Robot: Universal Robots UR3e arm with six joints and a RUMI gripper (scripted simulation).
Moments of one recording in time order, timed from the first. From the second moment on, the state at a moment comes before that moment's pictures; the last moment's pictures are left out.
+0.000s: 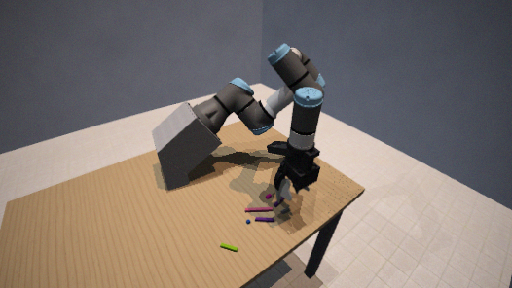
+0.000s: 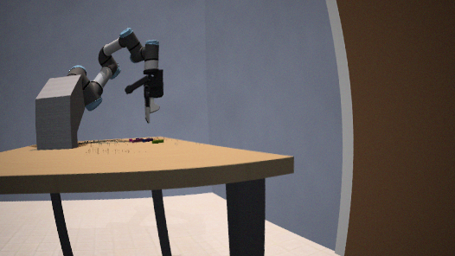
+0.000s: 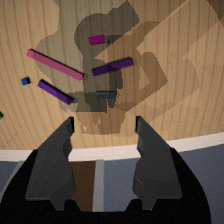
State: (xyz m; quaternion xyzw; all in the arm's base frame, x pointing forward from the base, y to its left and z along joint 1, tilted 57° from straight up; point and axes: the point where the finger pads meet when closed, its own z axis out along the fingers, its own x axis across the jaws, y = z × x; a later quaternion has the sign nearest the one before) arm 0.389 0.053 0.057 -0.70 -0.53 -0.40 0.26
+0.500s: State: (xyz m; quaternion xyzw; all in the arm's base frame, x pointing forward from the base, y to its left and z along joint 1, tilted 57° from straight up) arm 0.389 0.053 0.057 -0.70 -0.53 -0.40 0.26
